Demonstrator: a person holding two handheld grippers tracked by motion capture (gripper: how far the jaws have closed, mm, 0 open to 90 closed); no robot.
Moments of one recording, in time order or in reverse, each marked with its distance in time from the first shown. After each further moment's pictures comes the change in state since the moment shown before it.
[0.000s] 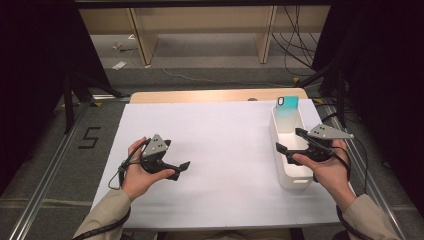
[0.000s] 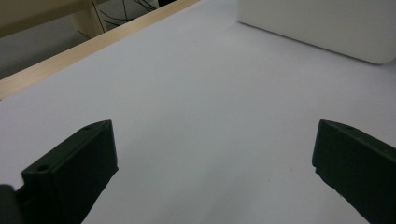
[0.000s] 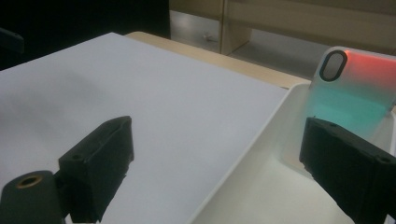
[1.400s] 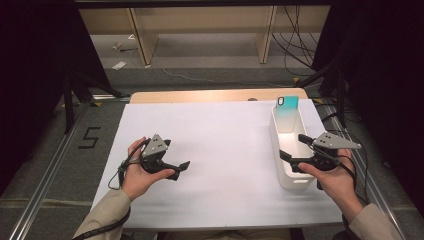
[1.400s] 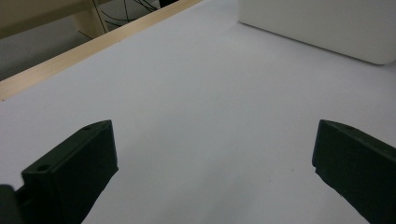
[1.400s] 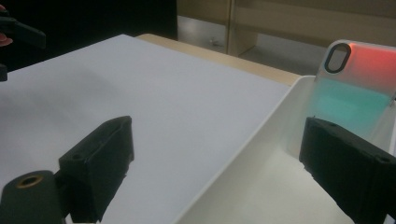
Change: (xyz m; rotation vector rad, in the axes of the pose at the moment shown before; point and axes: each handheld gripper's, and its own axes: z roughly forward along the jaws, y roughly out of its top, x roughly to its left) left arm 0.000 0.000 -0.001 -0.002 0.004 -0.001; right arm 0.004 -0.014 -0.017 -0.025 0.029 0.003
